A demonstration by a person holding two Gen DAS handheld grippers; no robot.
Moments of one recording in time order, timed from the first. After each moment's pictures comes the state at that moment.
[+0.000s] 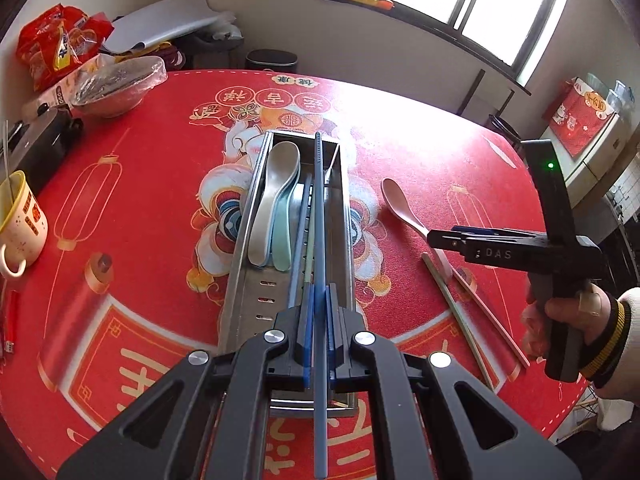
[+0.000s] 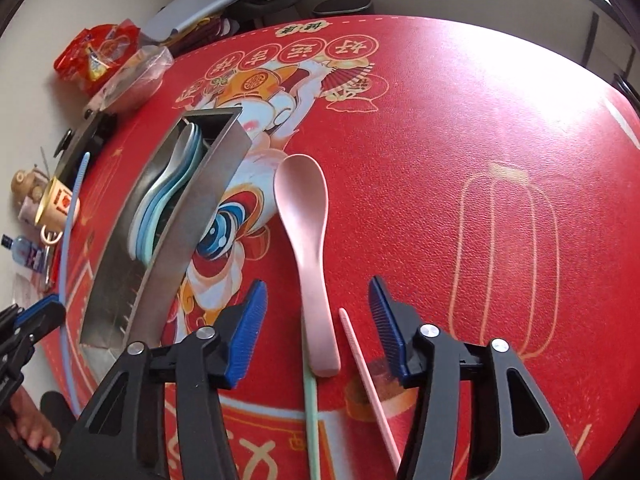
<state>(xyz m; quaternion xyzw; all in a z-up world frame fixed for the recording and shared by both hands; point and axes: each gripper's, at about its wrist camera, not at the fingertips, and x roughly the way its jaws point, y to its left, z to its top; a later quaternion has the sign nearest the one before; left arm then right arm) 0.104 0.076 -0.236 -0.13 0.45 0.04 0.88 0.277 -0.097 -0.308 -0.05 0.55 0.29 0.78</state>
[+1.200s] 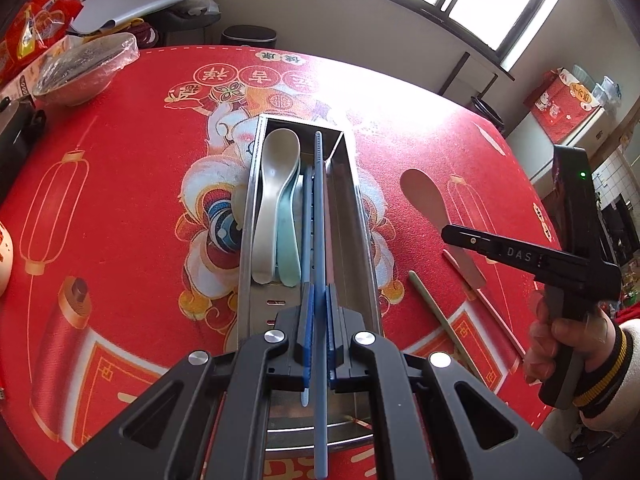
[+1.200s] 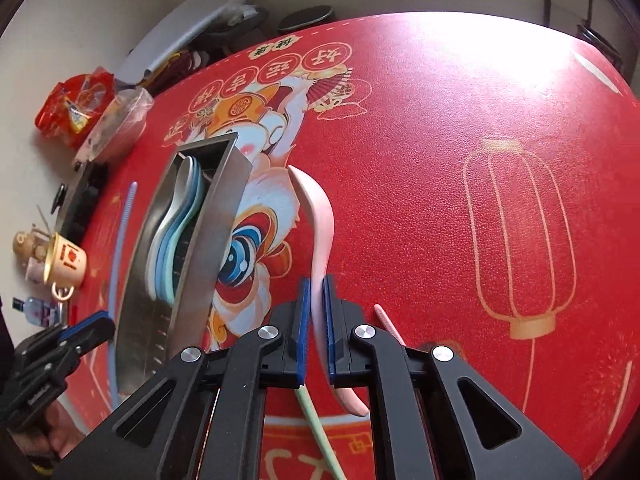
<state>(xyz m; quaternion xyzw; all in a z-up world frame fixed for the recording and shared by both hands) 0.142 0.109 -0.259 -0.15 0.49 -0.02 0.86 0.264 -0.100 -0.299 0.05 0.55 0.24 0.80</state>
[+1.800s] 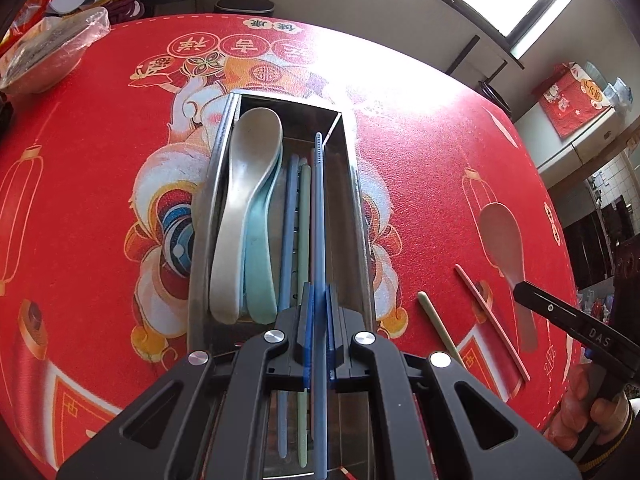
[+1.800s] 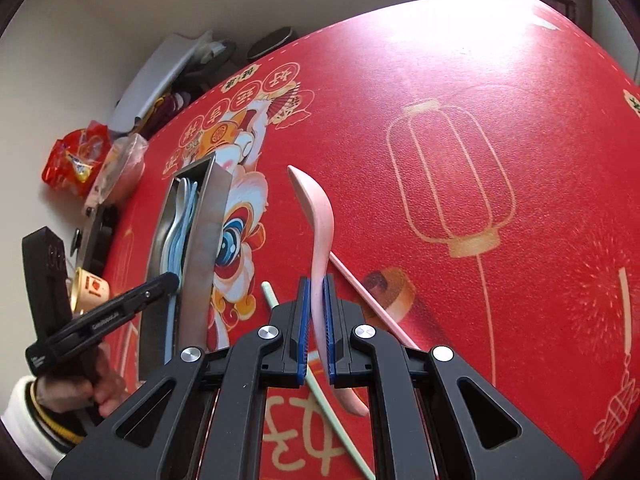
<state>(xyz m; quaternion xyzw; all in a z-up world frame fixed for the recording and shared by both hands) 0.196 0.100 -0.293 -0.16 0.53 -0.03 0.83 0.225 -0.163 -0.289 0.14 0.54 0.21 0.80</state>
